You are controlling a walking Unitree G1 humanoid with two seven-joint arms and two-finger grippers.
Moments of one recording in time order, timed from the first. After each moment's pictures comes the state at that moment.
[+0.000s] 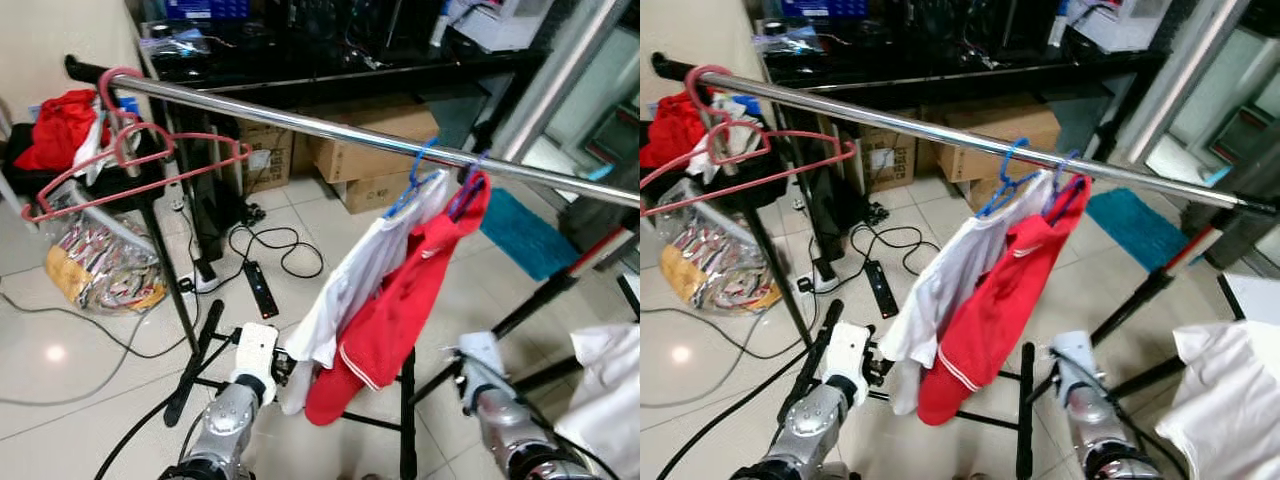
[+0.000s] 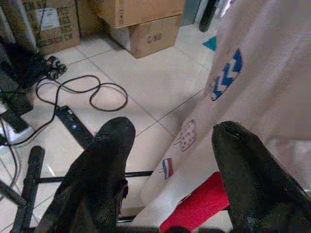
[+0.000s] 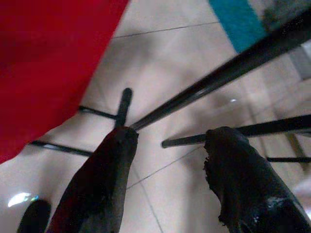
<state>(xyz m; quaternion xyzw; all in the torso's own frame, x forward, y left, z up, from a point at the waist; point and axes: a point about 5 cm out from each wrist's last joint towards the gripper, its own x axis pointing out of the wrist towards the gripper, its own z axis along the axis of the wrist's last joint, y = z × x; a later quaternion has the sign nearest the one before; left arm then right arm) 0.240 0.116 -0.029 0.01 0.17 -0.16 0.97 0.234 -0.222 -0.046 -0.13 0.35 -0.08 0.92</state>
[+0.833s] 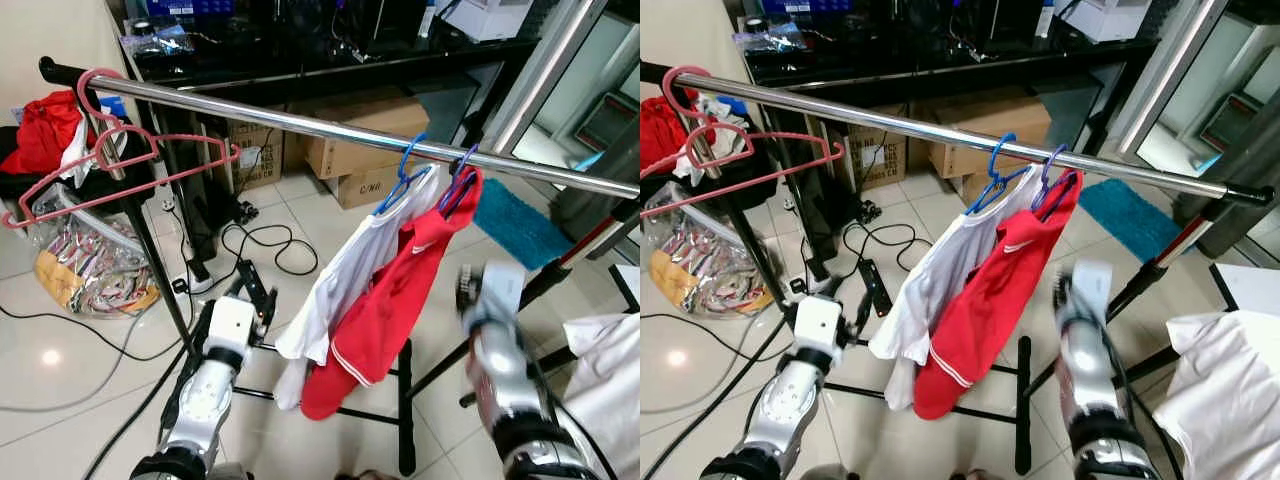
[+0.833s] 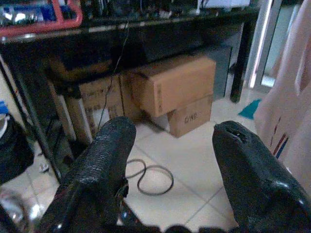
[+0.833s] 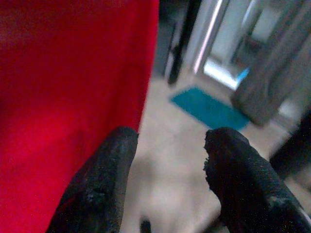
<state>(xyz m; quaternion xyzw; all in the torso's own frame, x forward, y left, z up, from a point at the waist) 0.263 0.142 0.023 0.09 -0.03 -0.11 0.99 0.304 -0.199 0.046 0.00 0.08 -0.14 0.99</state>
